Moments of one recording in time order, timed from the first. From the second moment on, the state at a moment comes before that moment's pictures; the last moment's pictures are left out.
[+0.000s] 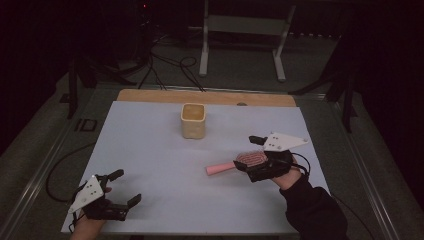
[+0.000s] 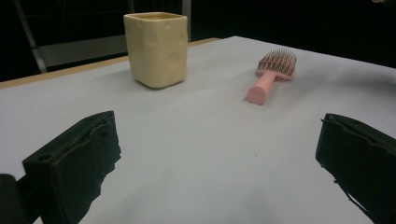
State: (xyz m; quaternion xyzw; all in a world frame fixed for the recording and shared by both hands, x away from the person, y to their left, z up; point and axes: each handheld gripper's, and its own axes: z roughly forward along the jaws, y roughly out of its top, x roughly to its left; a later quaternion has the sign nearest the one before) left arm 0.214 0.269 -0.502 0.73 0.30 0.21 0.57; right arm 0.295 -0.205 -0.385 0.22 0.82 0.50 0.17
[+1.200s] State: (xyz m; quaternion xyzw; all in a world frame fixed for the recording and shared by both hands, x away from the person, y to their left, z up) left arm 0.215 0.271 -0.503 0.73 0.30 0.21 0.57; right arm 0.354 -0.140 -0.441 0.23 0.85 0.47 0.09
